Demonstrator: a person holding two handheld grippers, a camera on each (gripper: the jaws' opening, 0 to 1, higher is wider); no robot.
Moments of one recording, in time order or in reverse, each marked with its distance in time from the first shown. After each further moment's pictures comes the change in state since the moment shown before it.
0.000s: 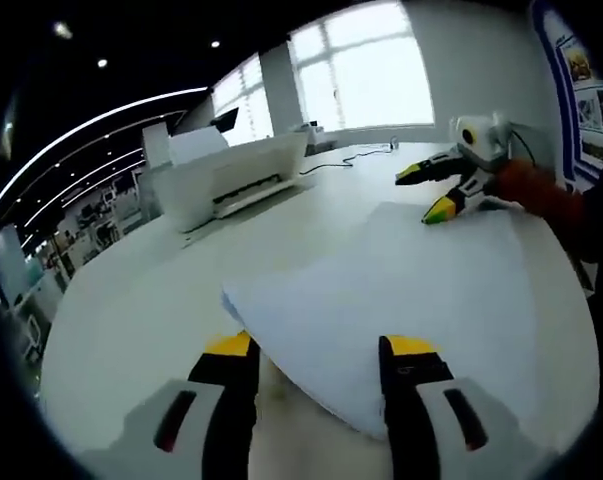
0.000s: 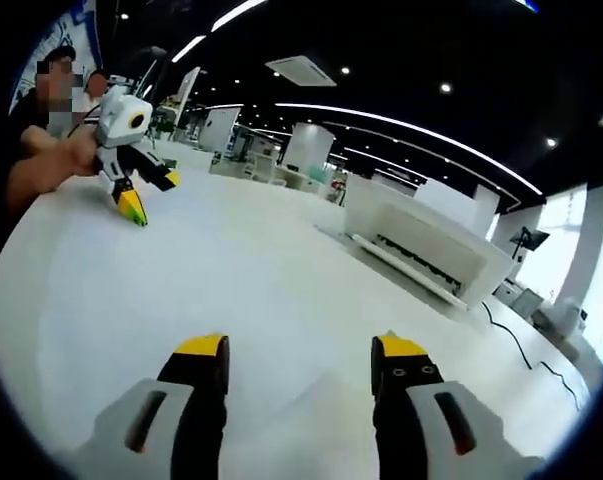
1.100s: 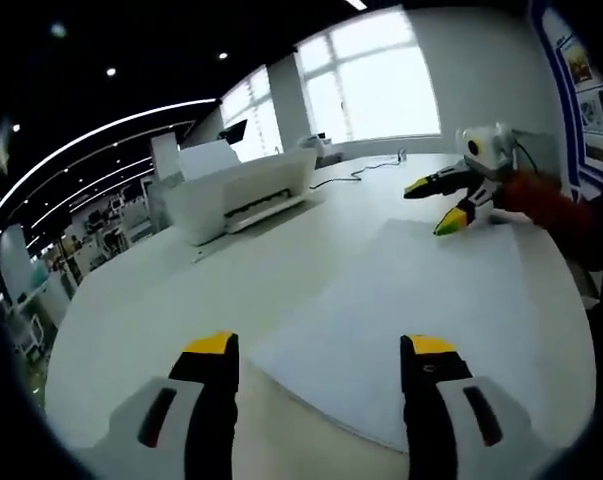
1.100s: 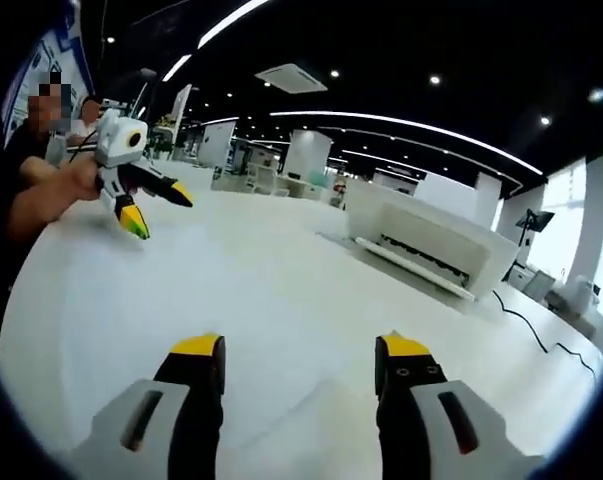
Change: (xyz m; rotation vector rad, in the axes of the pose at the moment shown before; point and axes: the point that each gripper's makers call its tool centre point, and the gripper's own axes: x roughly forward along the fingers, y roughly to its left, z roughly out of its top) left arm -0.008 0.003 0.015 -0.033 -0.054 -0.014; right arm -0.008 0.002 0.005 0.106 -0.029 0.053
